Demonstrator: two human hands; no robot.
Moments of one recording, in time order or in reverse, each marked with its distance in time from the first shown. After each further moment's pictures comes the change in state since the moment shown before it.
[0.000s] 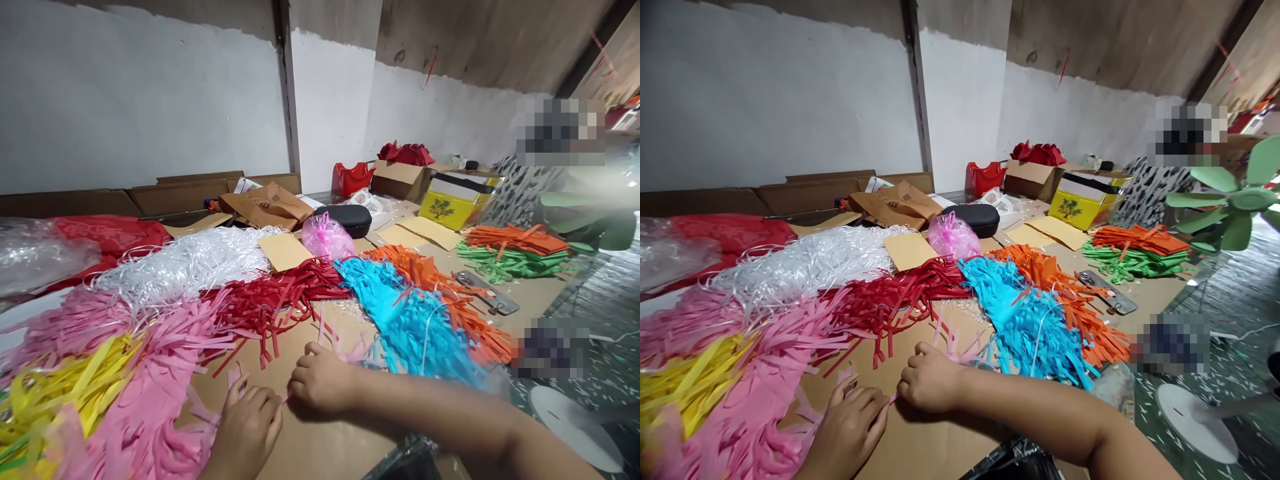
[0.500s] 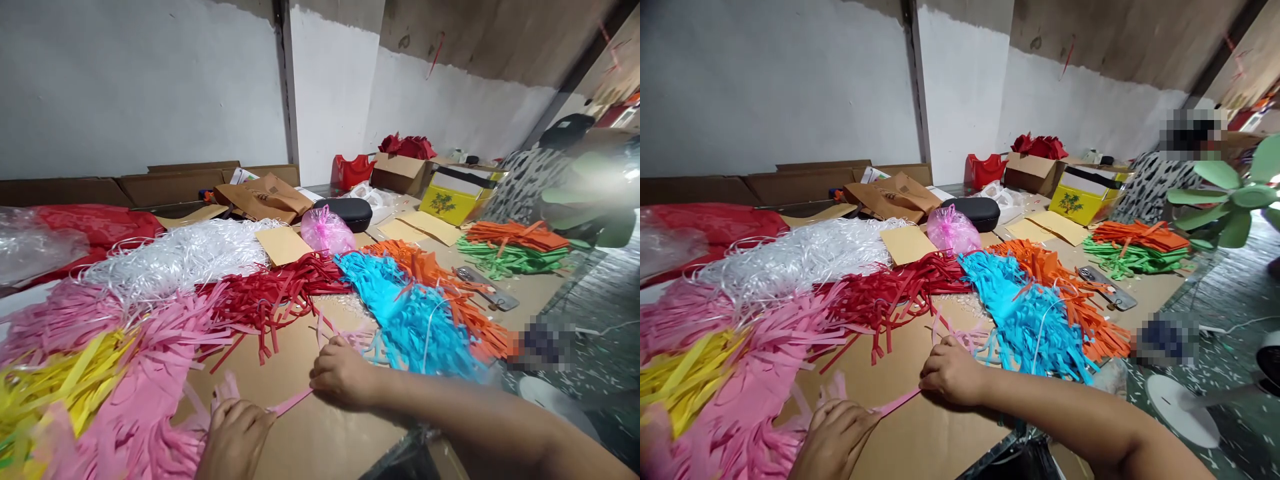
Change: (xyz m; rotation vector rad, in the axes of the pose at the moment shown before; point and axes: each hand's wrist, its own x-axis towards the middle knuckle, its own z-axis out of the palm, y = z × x) left_hand -0.029 -0.004 -0.006 -0.068 -0.011 0.008; right_hand -0.044 0.006 0.007 0.365 0.064 0.175
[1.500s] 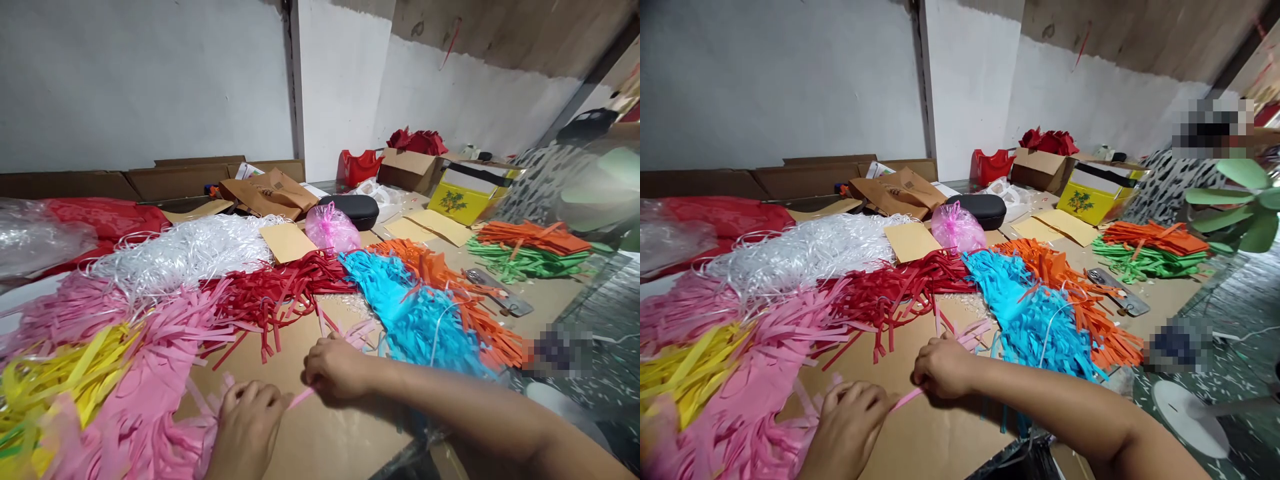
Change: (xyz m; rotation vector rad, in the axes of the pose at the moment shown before) left_hand 0.030 0.014 -0.003 0.045 -0.213 -0.185; right_hand 0.033 -0.002 -0.023 0.049 -0.309 0.233
